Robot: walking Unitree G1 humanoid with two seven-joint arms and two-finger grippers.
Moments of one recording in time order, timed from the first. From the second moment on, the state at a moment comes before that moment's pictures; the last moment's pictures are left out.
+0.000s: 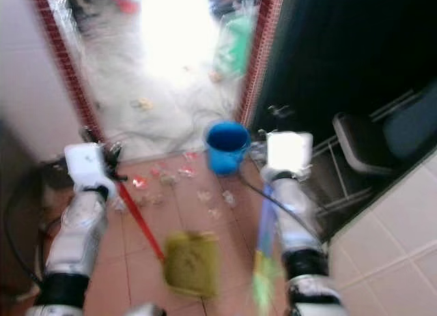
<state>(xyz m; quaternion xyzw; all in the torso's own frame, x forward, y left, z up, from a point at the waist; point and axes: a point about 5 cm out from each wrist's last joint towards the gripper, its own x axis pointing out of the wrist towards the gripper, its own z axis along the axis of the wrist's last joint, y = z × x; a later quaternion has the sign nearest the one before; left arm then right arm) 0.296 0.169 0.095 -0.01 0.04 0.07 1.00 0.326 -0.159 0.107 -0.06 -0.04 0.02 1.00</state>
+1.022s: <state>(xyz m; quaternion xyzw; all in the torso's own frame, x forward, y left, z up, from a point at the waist) 0.281 0.174 0.086 0.04 0.04 0.04 1.00 0.331 -0.157 0.108 -0.04 -0.05 0.01 1.00</state>
